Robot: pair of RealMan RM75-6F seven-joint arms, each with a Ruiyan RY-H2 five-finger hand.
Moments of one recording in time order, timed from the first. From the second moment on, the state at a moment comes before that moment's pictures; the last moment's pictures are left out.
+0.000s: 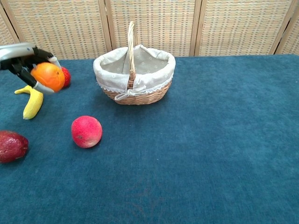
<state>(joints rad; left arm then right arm) -0.67 -1.37 -0.27 -1.28 1.21 0.80 -0.19 0.05 -1.05 0.10 -1.67 -1.46 1.52 -0.03</state>
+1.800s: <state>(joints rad) -0.58 -1.15 -0.30 -1.49 1.25 1.10 -0.20 0.05 -1.04 0.10 -1.68 -1.47 1.52 -0.02</state>
